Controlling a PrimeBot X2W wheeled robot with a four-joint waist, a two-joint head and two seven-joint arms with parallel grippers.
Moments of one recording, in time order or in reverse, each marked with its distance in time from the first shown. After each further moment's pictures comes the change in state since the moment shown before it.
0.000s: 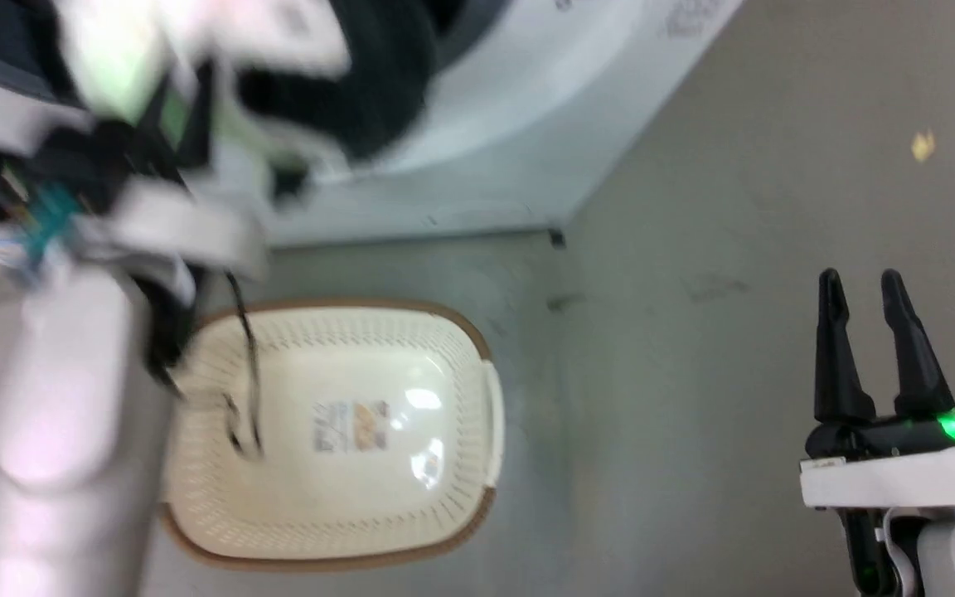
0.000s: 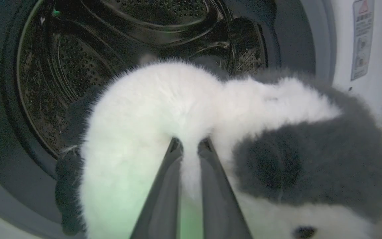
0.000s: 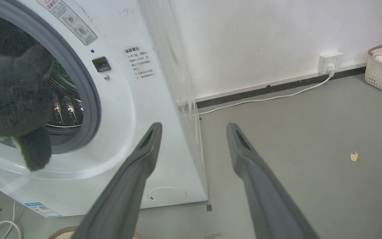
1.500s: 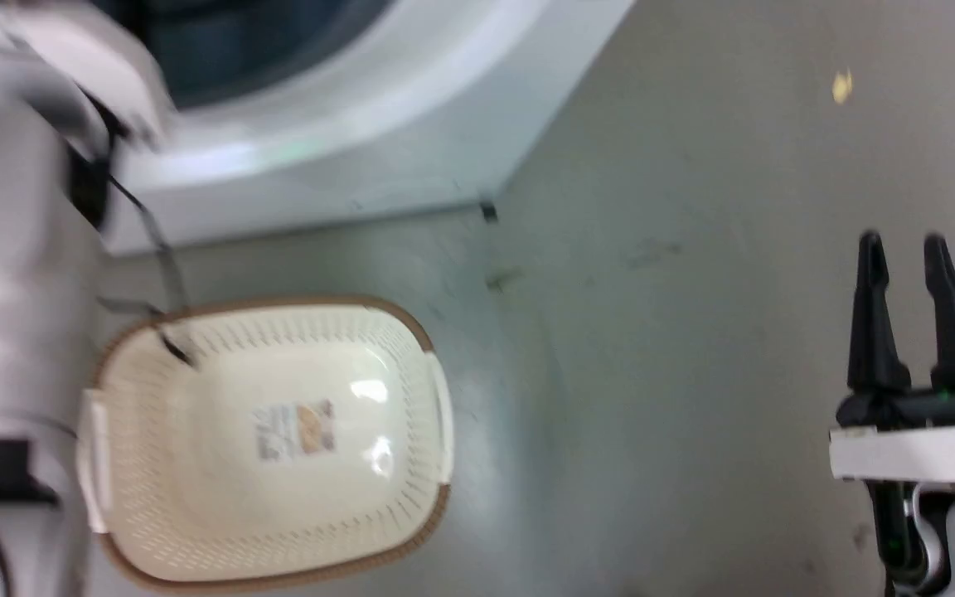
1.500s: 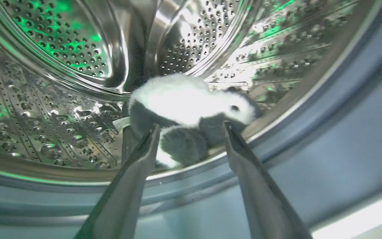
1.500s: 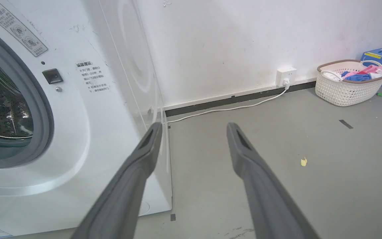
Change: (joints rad) left arm -0.544 0.074 -0.076 0.837 -0.011 -0.036 -0.053; right arm -0.068 0.000 -0.049 0.003 -0.008 0.000 0.000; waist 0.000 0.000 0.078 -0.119
